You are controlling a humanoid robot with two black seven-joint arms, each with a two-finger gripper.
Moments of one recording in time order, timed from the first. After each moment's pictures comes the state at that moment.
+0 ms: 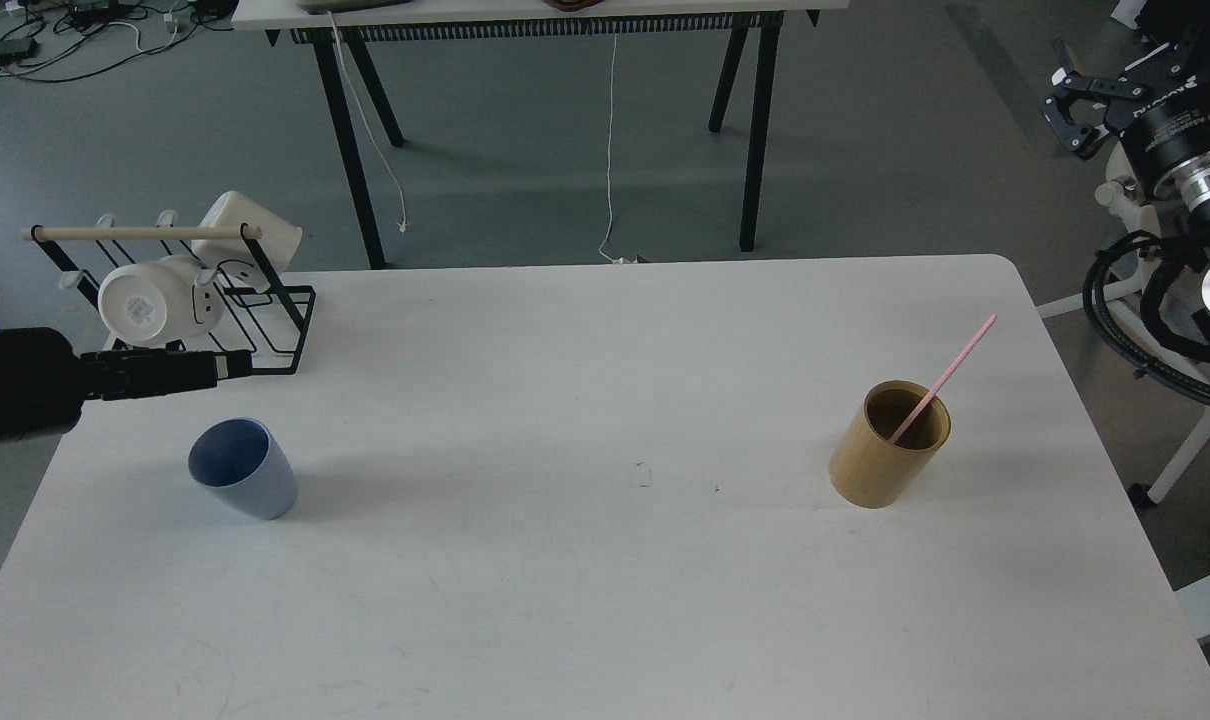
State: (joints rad) left arm -0.65 1.20 -0.37 -1.40 1.46 -0.31 -0.40; right arm 0.87 -0.51 0.85 0.59 0.10 0.49 0.26
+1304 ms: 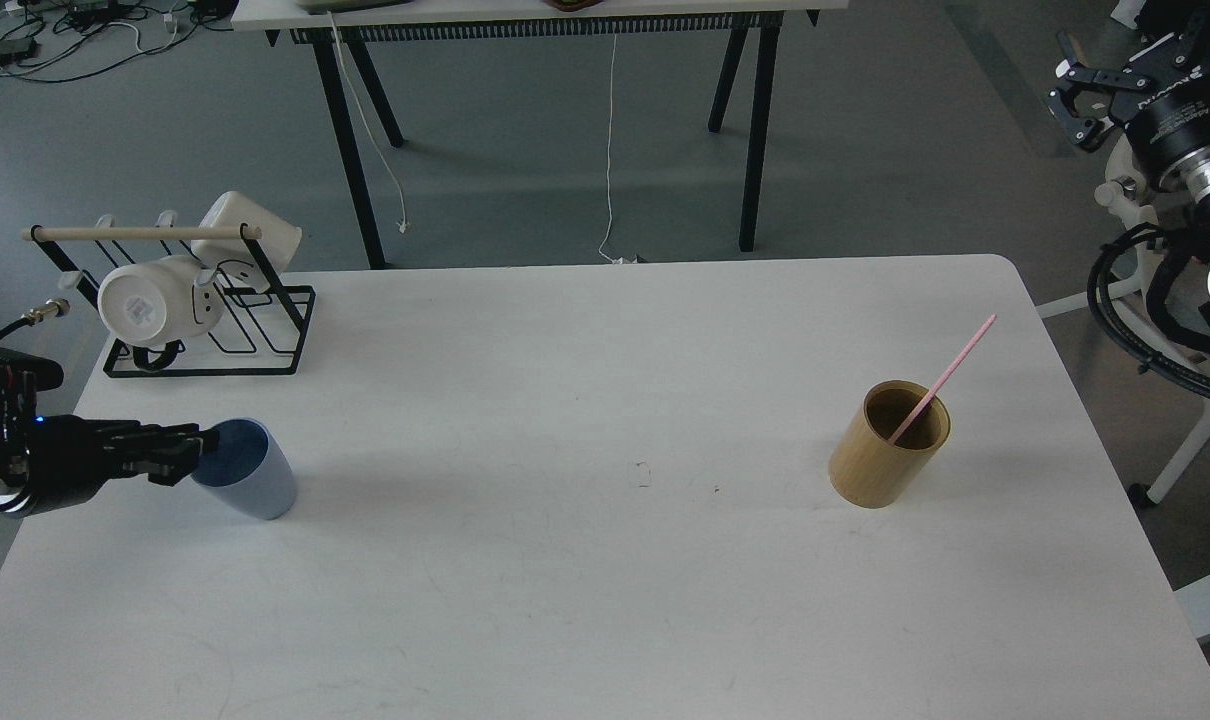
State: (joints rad) left arm -0.64 0.98 -0.23 -1.03 1.67 -0.14 -0.44; right arm 0.89 -0.51 0.84 0.58 0.08 0.49 0.26
